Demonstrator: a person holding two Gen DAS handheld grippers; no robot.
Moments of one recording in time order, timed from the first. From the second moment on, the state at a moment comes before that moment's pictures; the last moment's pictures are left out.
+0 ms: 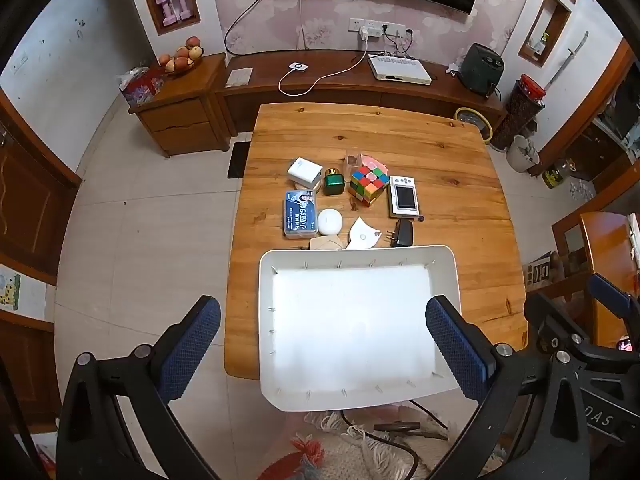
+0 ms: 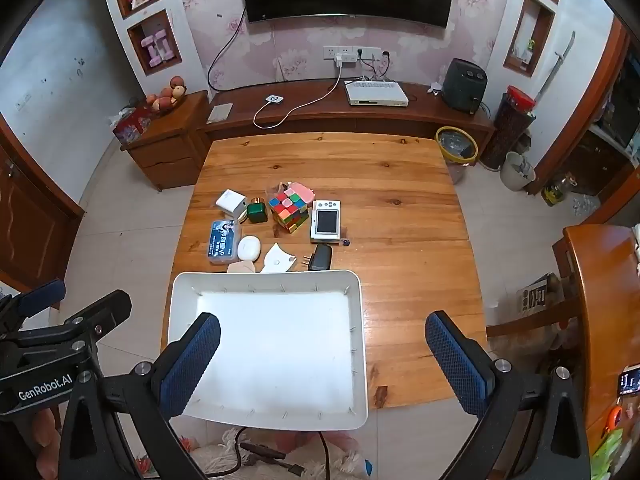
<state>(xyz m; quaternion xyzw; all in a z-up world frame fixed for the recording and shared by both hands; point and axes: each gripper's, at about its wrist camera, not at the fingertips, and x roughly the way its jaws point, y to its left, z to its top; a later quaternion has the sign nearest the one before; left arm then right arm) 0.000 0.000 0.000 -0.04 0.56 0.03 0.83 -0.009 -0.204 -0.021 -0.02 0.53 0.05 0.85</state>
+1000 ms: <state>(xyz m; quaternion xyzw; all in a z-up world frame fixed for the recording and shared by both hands) 0.004 0.007 0.003 -0.03 0.56 0.03 0.83 -0.006 -0.203 -0.023 -0.01 0.53 0.05 0.85</state>
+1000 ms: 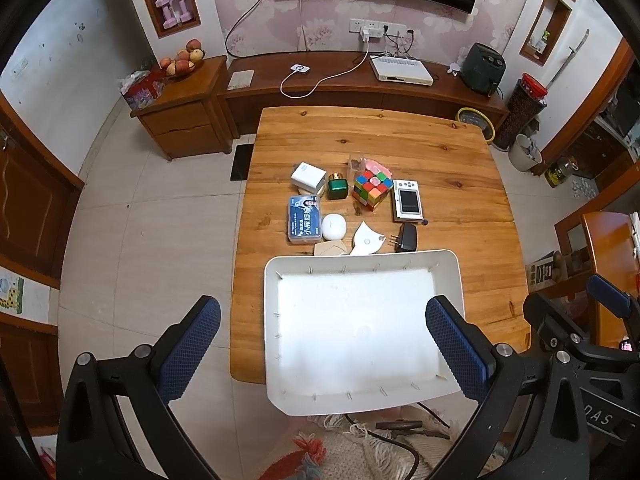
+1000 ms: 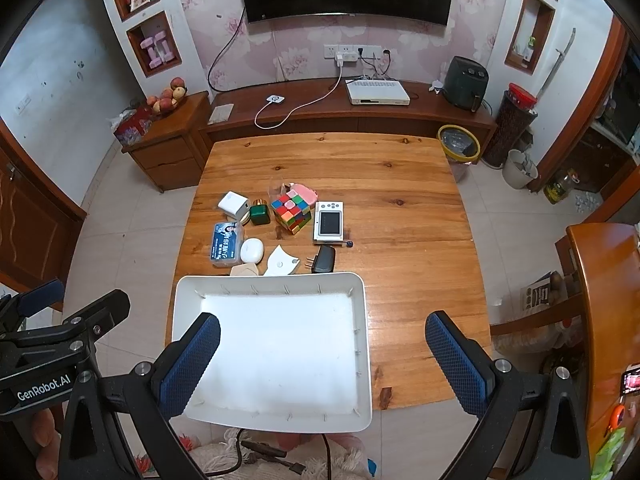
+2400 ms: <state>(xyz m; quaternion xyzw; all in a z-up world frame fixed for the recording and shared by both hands) 0.014 -0.003 0.009 -0.04 0.56 0.02 0.83 0.000 -0.199 -0.021 -0.01 0.53 0.06 0.85</state>
